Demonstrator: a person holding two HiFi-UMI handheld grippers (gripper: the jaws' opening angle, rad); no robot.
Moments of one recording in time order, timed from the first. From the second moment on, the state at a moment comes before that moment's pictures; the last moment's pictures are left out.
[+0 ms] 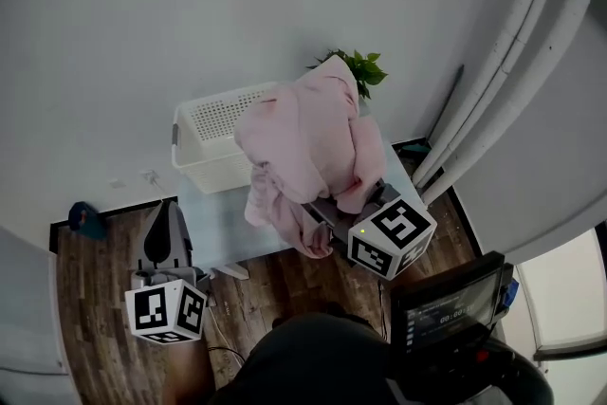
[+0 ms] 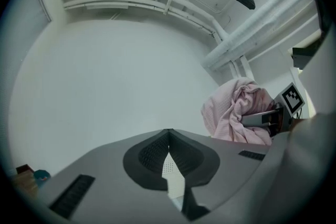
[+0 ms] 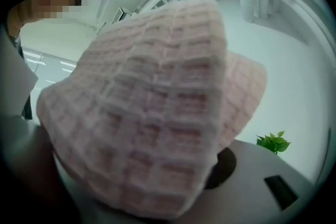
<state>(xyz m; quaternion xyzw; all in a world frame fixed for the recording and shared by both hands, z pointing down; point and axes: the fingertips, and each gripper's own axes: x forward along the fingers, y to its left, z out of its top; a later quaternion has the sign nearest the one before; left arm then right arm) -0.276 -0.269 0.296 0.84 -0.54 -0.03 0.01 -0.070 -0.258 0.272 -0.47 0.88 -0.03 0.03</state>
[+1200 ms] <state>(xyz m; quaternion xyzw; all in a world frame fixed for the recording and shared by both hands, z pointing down) -0.231 -0.249 0.309 0.84 -0.54 -0.03 0.02 -0.032 -0.245 0.287 -0.48 0.88 -0.03 0.03</state>
